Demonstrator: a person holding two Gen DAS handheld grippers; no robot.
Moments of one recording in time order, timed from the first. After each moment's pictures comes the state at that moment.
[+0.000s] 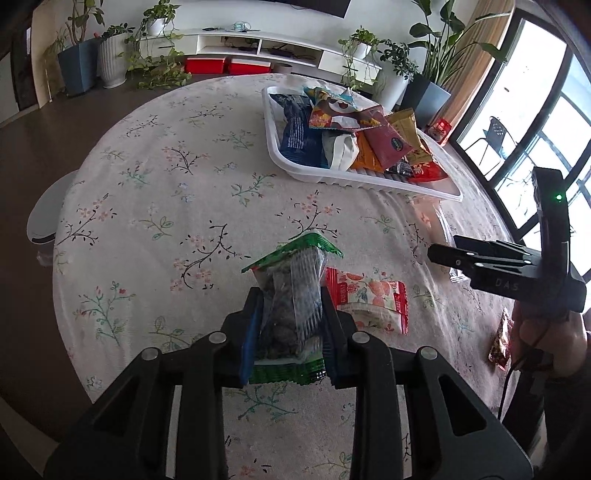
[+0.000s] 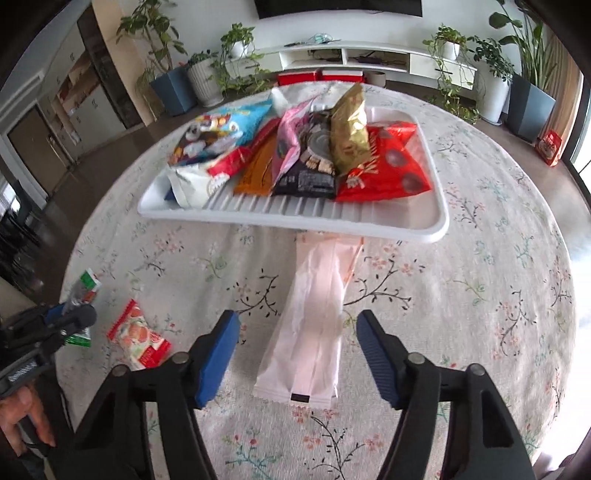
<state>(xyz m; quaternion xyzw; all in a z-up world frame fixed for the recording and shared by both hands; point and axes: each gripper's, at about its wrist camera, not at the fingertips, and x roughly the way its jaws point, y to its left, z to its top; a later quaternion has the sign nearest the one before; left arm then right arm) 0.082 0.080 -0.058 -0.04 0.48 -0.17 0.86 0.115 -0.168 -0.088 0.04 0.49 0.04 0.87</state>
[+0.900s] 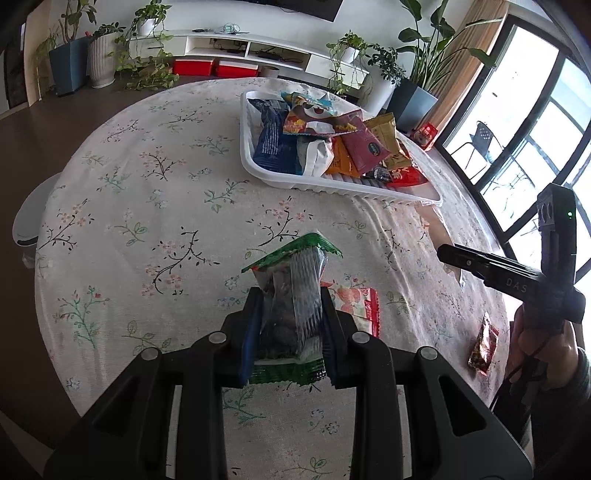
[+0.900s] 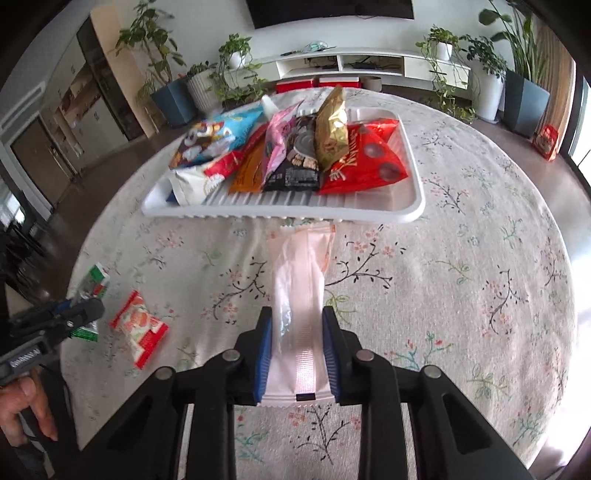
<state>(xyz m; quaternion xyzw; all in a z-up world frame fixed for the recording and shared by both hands) 0.083 0.065 -0.052 -0.06 0.47 -0.20 0.86 0.084 -0.196 -0.072 0.10 0.45 0.06 0.88</state>
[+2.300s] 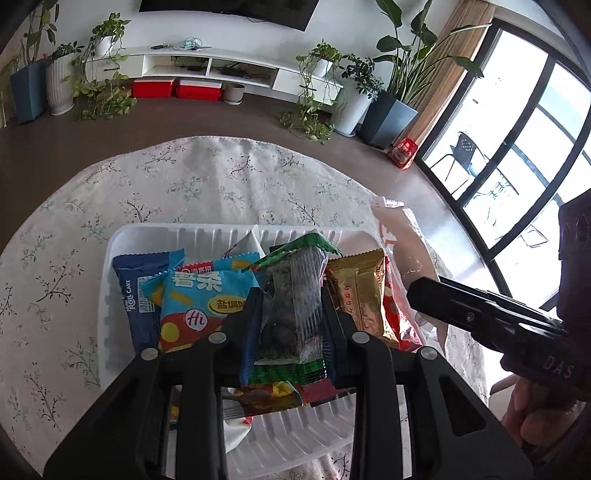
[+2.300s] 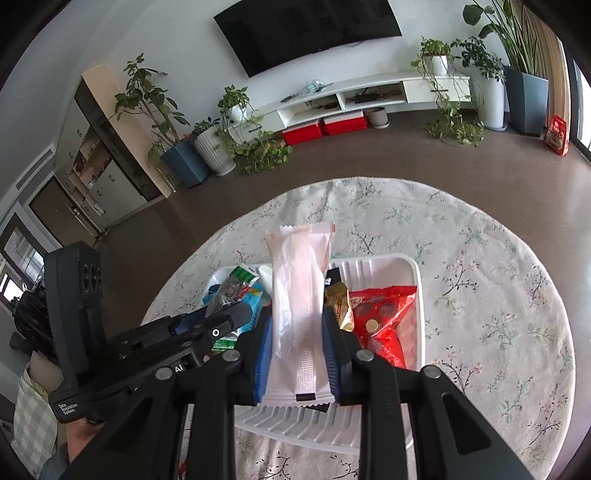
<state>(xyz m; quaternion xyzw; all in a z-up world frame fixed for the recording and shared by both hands) 0.300 -0.065 -0.020 -0.07 0.44 -0.25 0.86 0.234 -0.236 -0.004 0.17 0.40 0.08 0.90</state>
